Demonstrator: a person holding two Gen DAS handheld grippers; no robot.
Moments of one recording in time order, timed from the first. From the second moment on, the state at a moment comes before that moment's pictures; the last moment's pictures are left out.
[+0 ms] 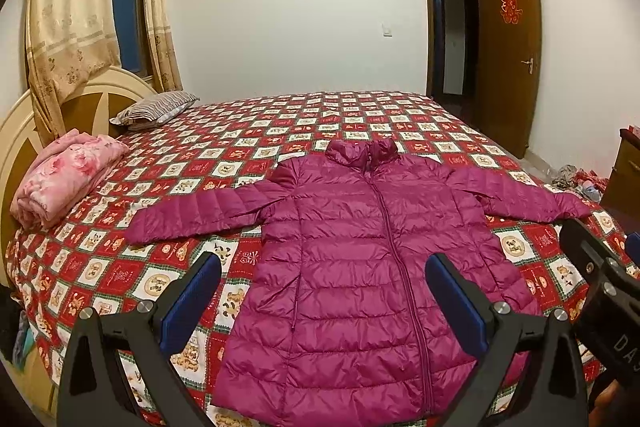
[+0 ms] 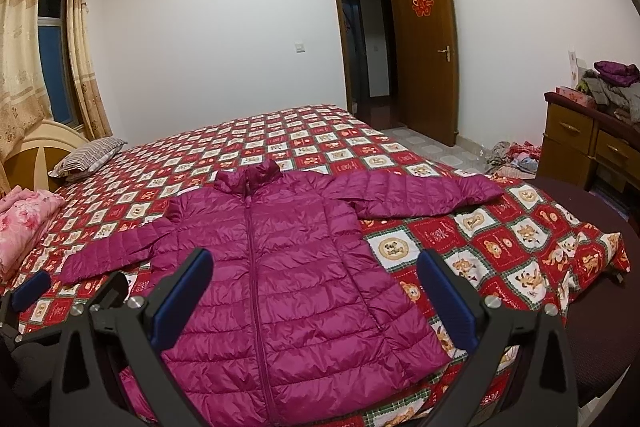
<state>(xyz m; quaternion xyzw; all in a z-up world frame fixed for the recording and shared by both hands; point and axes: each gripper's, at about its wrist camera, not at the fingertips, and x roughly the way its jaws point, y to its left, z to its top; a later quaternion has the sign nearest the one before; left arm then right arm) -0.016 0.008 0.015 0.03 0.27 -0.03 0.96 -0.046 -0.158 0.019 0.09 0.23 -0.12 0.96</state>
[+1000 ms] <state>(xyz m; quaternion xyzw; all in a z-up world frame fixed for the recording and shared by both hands) -0.026 0.041 0.048 -0.01 0.22 0.00 0.98 -0.056 -0.157 0.037 0.09 0.18 -0.13 0.97</state>
